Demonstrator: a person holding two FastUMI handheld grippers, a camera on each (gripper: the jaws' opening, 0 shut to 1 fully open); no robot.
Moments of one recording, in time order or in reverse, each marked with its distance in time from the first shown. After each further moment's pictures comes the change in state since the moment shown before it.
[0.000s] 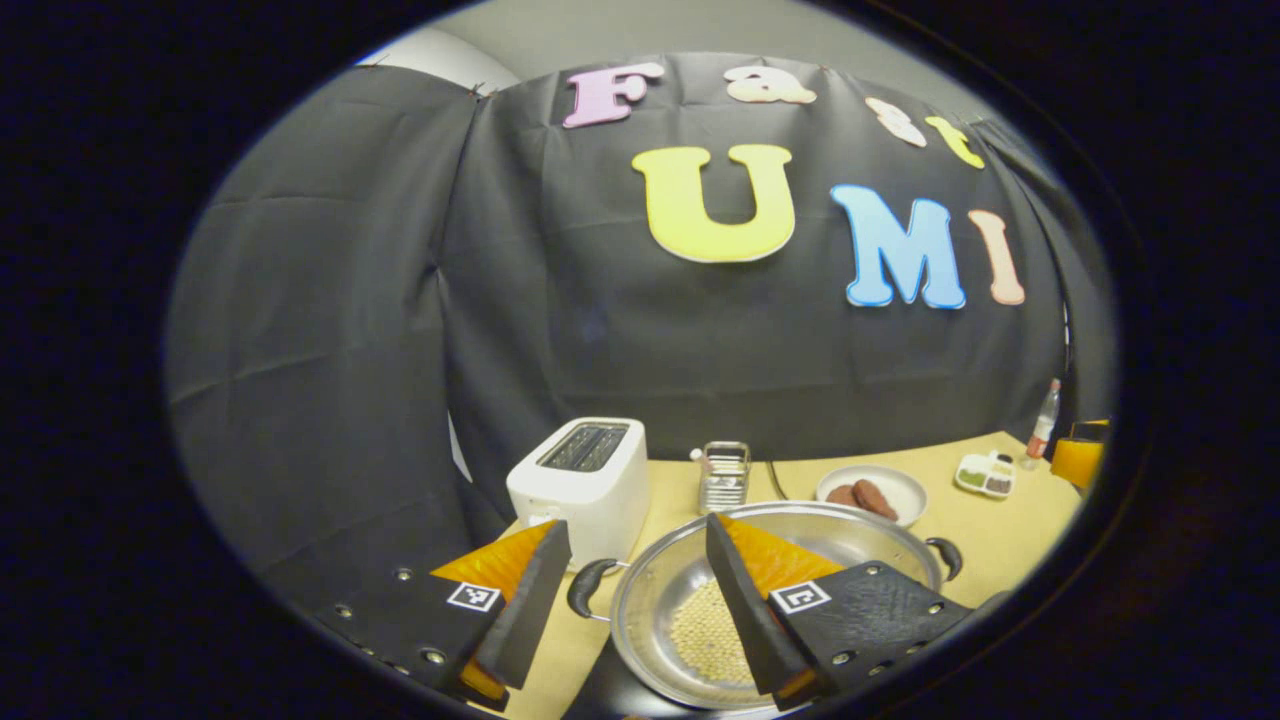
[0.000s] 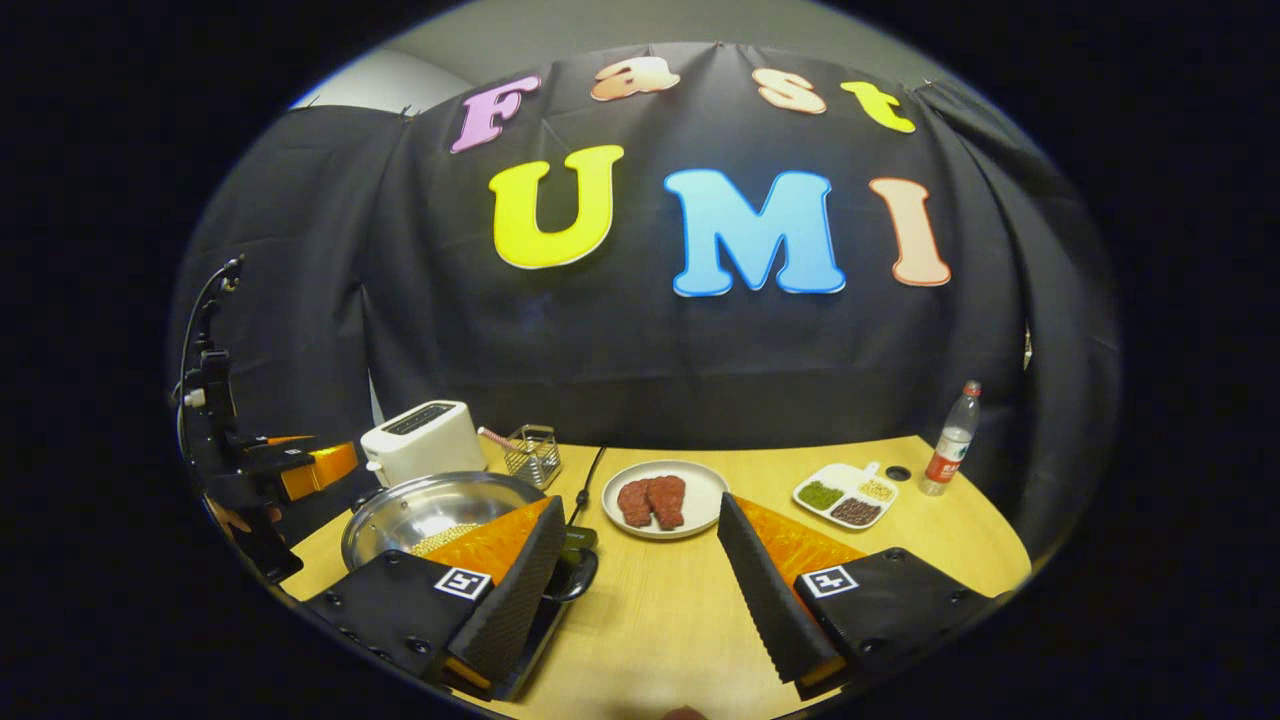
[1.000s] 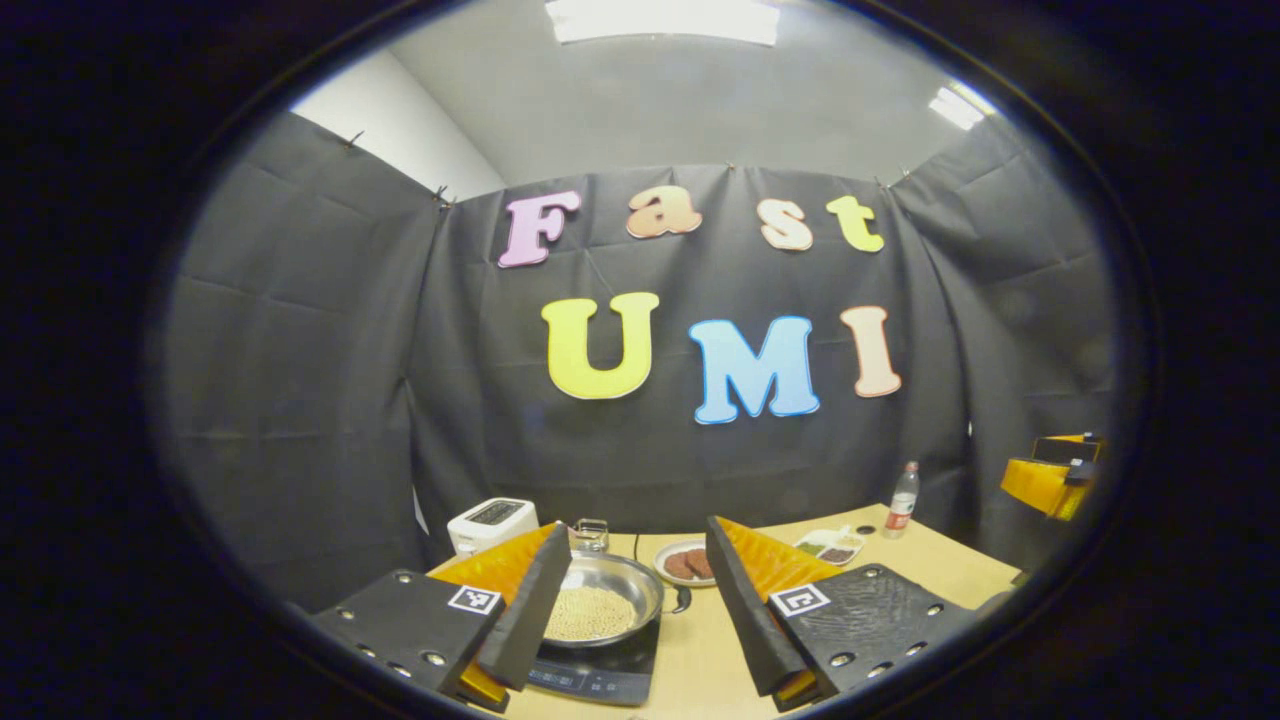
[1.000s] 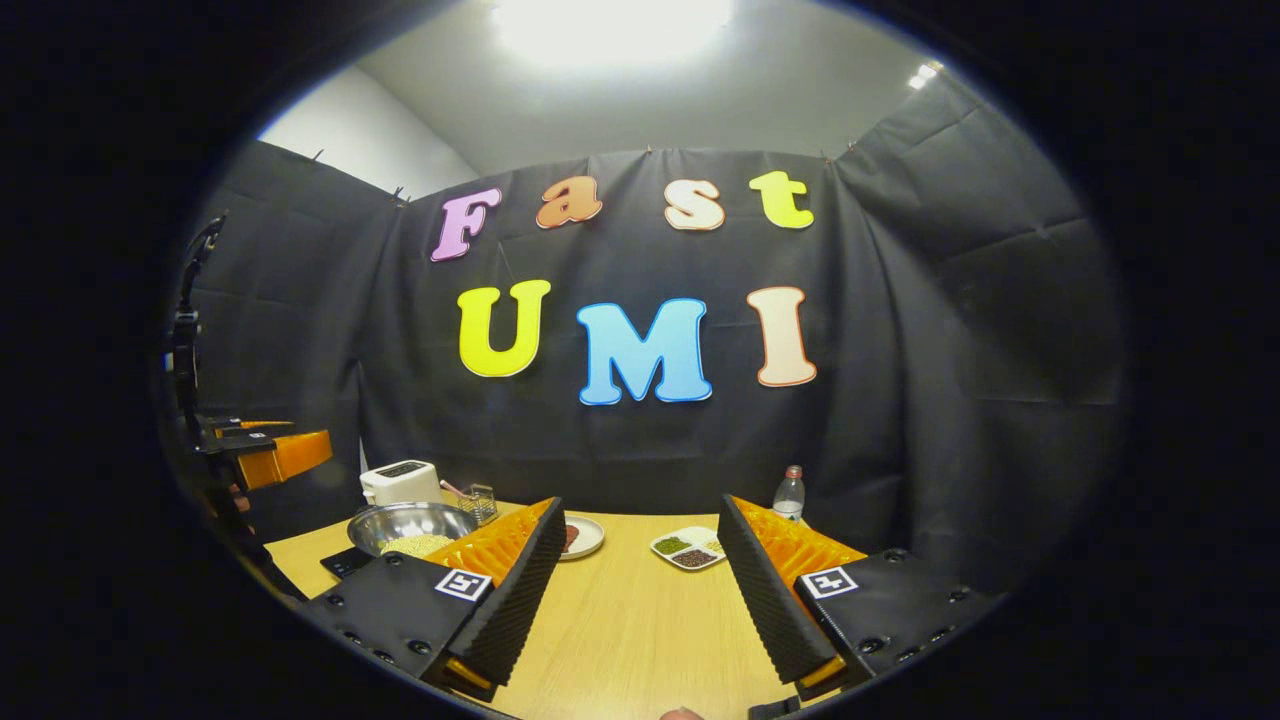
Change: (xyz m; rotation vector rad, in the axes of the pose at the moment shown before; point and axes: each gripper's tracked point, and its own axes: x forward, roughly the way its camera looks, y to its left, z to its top) left arm -0.299 -0.193 0.124 -0.003 -0.263 -0.121; right arm -0.245 -0.177 0.053 -0.034 -0.259 -0.080
